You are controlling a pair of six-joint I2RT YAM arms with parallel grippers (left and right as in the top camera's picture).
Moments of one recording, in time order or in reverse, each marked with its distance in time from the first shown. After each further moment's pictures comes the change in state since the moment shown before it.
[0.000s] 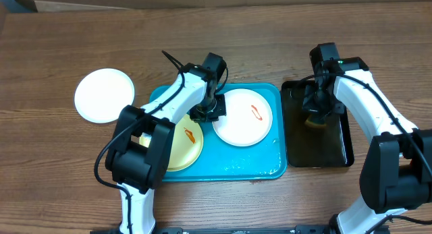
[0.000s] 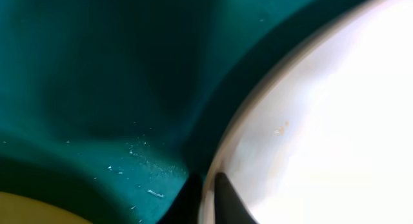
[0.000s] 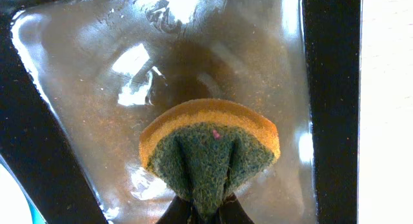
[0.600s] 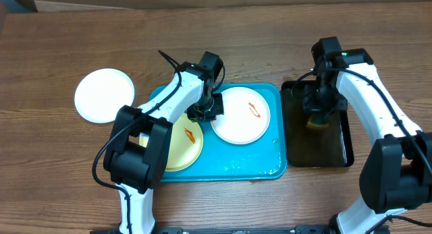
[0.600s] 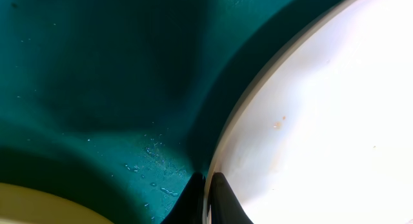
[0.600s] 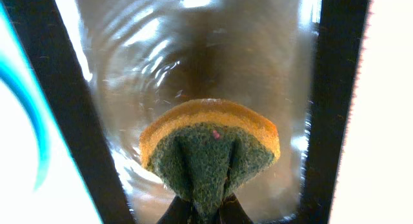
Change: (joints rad) left arm 0.016 -0.007 0.000 -0.010 0.002 0.002; right arm 0.007 0.000 0.098 -0.156 -0.069 -0.123
